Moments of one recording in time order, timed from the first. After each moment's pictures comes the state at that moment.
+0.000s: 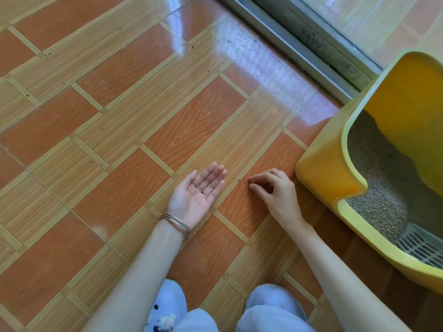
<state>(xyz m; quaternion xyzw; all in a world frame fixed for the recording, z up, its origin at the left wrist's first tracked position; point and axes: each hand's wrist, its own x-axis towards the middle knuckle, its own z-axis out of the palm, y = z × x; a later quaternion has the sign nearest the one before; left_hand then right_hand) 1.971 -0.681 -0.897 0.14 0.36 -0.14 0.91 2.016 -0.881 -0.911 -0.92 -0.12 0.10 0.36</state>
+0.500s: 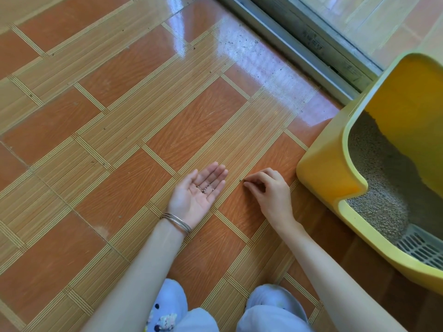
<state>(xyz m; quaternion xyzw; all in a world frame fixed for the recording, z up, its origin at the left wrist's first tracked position) 1.971 -0.680 -0.897 0.13 0.35 -0.15 0.92 2.013 -0.864 -0.920 -0.94 -0.15 0.02 0.30</state>
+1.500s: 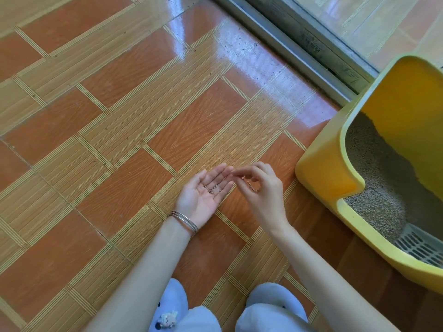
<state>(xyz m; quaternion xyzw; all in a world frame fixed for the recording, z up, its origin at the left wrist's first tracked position) 1.972 -0.689 -0.892 0.14 0.34 -0.17 0.91 2.000 -0.830 -0.873 -0.89 -0.13 0.01 0.44</state>
